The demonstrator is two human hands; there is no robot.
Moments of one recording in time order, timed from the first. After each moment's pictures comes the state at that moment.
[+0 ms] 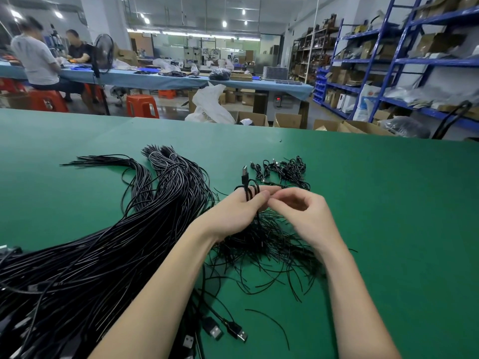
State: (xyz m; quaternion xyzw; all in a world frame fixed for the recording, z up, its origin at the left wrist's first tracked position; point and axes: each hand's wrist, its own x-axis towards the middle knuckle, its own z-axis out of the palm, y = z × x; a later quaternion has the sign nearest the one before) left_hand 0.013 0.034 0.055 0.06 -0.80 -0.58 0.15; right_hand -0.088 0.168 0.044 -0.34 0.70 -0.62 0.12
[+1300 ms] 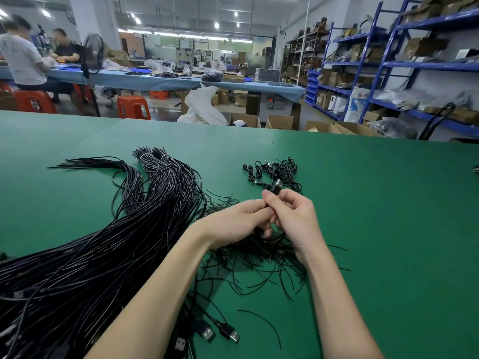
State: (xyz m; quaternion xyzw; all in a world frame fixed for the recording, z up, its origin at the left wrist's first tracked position) left_hand 0.014 0.050 0.054 0.03 -0.80 -0.61 0.02; right_hand -0.082 0.157 0.035 -0.30 0.63 -0.70 0.16
